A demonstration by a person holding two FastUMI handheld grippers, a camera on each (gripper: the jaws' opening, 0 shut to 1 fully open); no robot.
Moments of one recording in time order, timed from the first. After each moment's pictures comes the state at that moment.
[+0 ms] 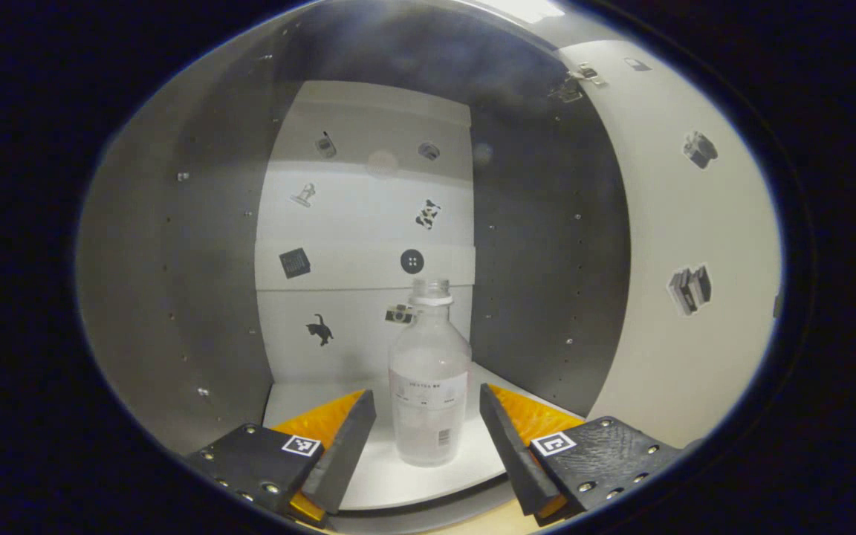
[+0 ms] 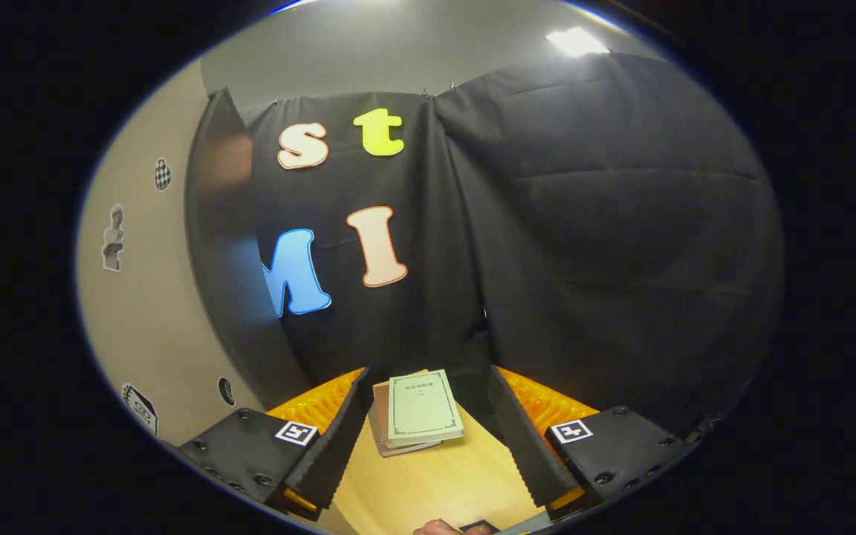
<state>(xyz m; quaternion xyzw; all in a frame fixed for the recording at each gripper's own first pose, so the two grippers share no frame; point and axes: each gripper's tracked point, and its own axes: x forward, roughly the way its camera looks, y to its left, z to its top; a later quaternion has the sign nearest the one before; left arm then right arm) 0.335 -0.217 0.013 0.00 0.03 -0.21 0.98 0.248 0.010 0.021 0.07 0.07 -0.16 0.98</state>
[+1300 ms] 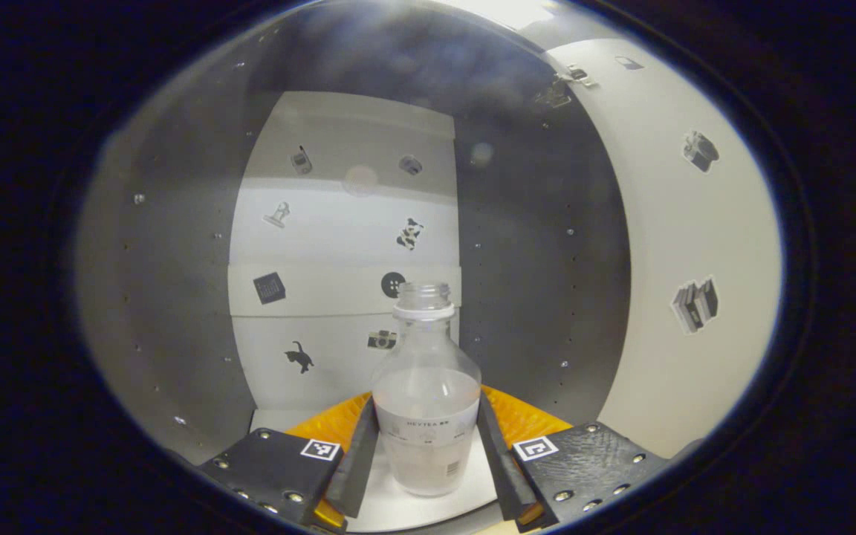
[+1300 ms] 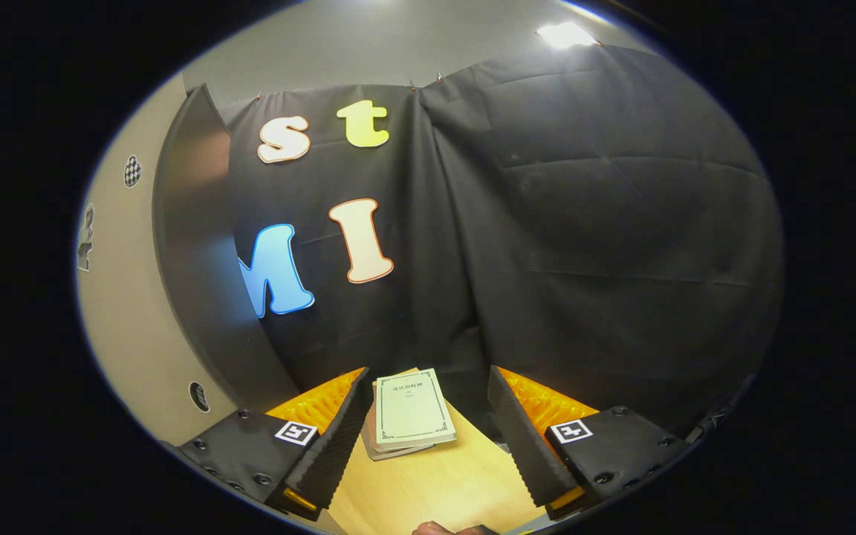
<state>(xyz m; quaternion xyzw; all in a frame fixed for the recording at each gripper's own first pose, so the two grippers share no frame) 0.338 -0.233 0.041 0.00 -0.01 -0.24 0.97 0.275 -0.004 0.010 0.09 0.08 -0.17 0.98</state>
